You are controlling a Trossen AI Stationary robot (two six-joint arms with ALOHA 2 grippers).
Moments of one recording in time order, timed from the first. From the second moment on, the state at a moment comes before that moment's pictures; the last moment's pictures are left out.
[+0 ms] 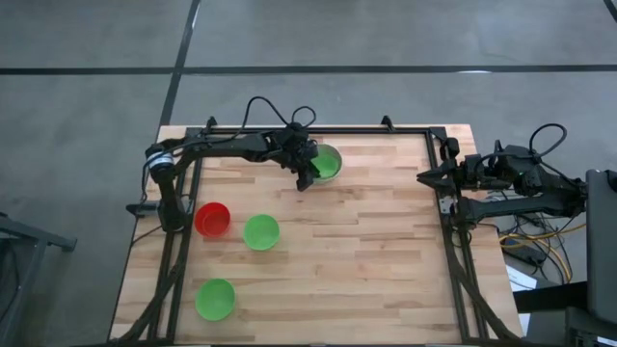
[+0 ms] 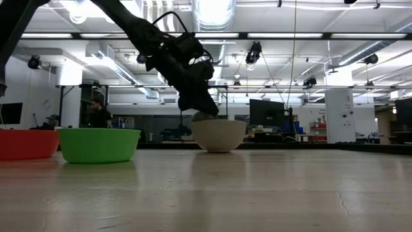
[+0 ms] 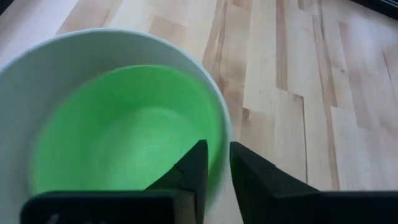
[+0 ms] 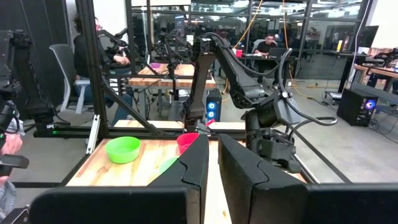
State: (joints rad) left arm 0.44 1.80 1.24 -0.20 0.37 0.00; right arm 0.00 0.40 0.78 -0.39 0.00 0.00
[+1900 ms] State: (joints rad) left arm 0.60 1.79 1.44 -0.69 0.22 -0.38; right arm 0.00 0.40 0.78 -0.39 0.00 0.00
